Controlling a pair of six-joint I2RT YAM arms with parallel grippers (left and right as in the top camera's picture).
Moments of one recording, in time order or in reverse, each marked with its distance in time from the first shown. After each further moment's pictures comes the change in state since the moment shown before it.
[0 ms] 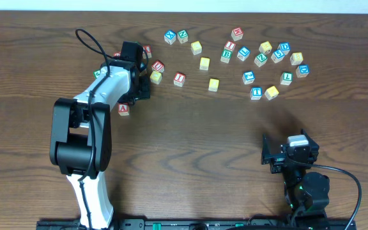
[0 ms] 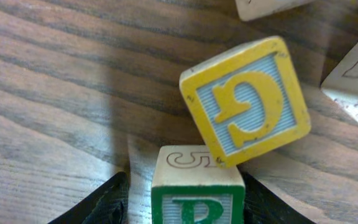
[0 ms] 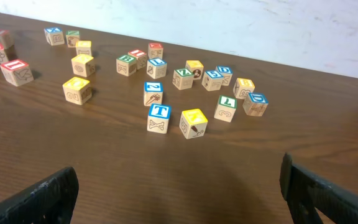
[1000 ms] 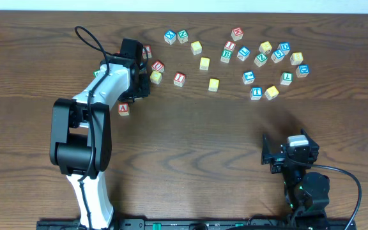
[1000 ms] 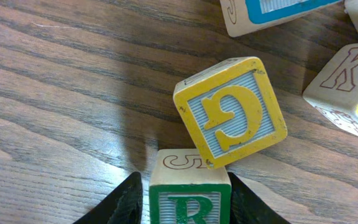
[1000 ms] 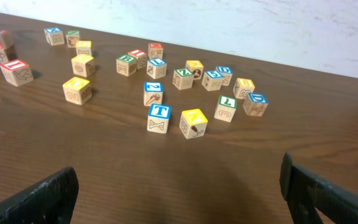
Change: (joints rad) left arm 0.000 0.000 0.032 -0.020 0.000 0.007; right arm 0.000 0.000 0.000 0.000 0.000 0.000
